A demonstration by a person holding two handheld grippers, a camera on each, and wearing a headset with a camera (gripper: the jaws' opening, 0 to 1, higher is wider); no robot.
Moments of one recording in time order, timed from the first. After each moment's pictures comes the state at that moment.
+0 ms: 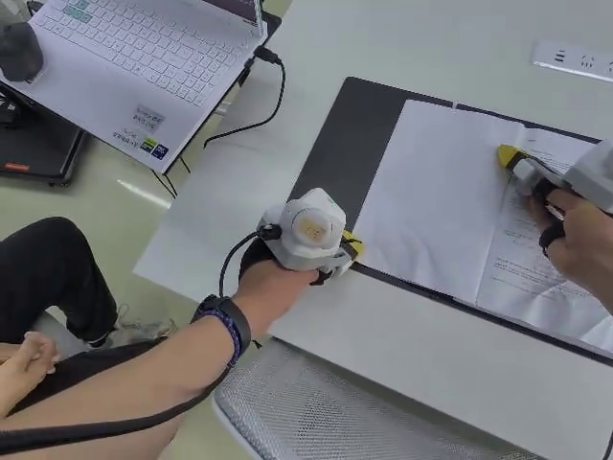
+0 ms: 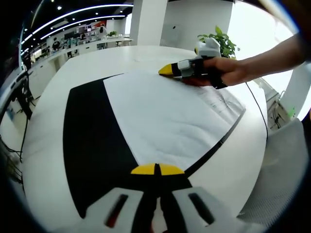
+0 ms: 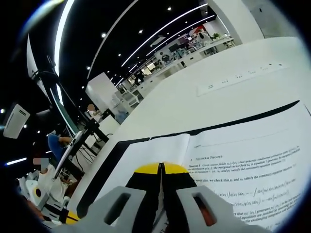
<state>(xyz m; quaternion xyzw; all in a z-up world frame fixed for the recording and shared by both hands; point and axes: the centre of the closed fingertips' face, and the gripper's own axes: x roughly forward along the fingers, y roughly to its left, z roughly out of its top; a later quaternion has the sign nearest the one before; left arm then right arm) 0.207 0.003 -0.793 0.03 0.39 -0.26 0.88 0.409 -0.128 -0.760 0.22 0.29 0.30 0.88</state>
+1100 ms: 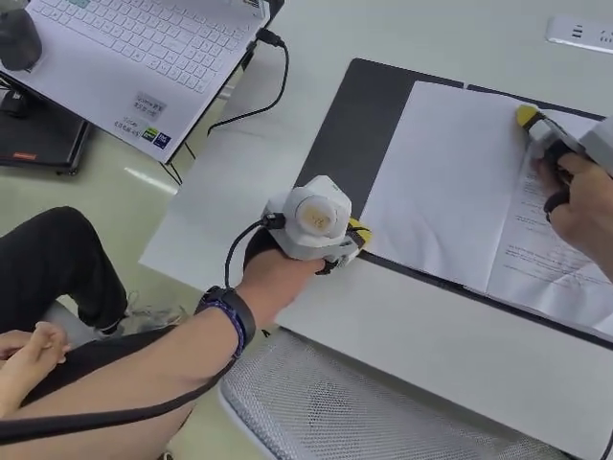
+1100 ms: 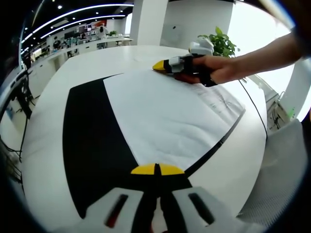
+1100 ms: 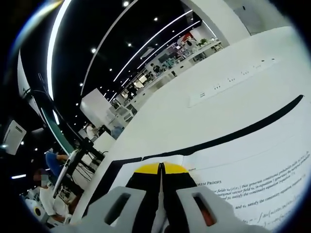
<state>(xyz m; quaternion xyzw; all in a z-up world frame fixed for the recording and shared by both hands) 0.208 0.003 -0.794 0.02 0.39 -0.27 0.88 0.450 -0.136 -0.768 0.28 0.26 0.26 0.89</state>
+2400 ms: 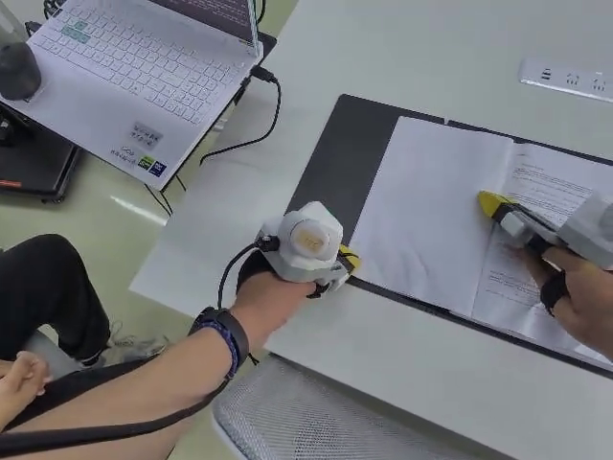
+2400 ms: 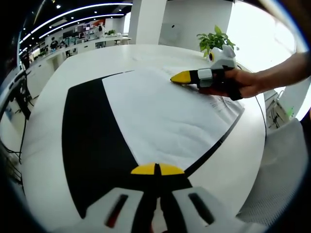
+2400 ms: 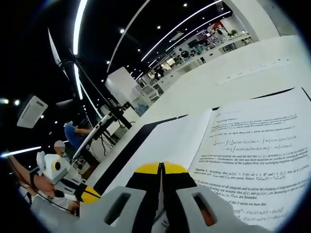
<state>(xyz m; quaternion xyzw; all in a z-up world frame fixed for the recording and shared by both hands) 0.206 0.002 -0.792 0.03 0.39 -0.27 0.88 0.337 -0.119 -0.757 0.22 0.28 0.39 0.85</state>
